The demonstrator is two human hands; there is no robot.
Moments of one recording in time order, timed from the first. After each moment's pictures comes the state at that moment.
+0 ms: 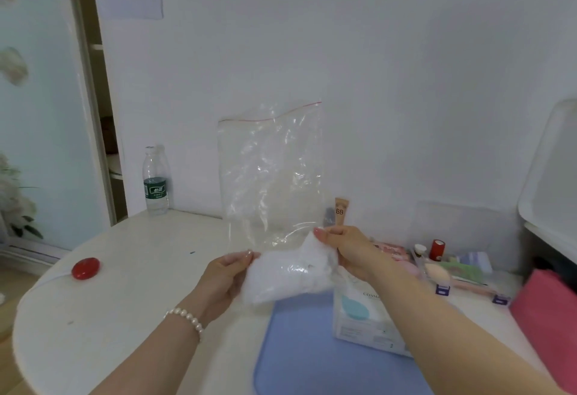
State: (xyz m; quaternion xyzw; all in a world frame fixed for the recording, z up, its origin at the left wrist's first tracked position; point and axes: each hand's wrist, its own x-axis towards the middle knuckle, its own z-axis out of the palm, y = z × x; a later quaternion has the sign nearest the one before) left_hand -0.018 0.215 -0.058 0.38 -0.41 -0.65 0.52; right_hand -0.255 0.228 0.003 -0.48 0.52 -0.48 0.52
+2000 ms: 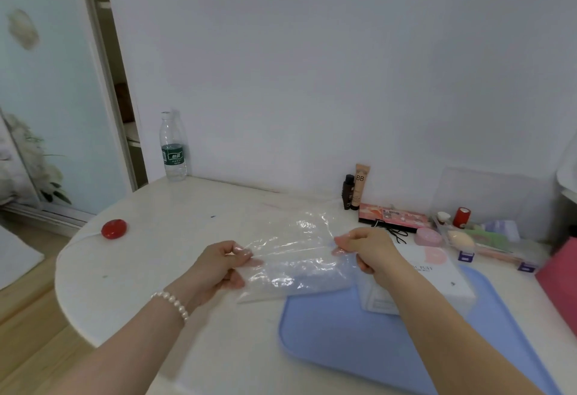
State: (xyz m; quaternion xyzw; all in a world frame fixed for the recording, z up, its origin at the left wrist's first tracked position) left_hand 0.034 0.242 -0.079 0.51 -0.49 -0.60 0.39; right_hand -0.232 0.274 -0.034 -0.46 0.64 -0.45 0.42
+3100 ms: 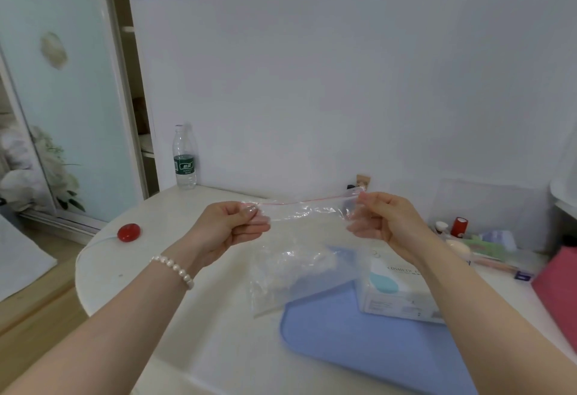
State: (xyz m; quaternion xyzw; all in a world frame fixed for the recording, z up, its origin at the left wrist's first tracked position) left_hand 0.027 0.267 0.007 0.39 -0.50 -0.59 0.50; right_hand -0.251 0.299 0.030 -0.52 0.47 -0.54 0.47
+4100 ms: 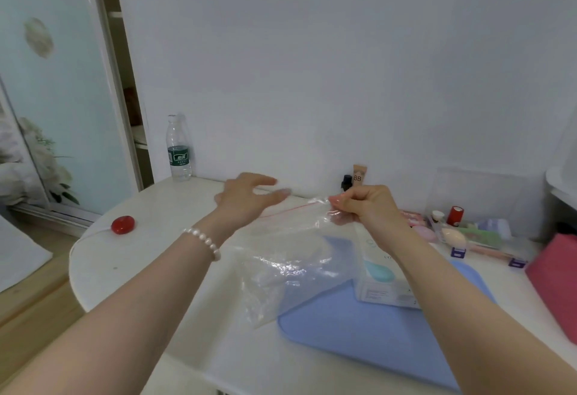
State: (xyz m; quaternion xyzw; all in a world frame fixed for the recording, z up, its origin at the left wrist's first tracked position) left_hand -0.008 0.256 0.024 0.57 -0.68 -0.26 0.38; right_hand -0.224 0.293 0.024 -0.57 0.47 -0.56 0.39
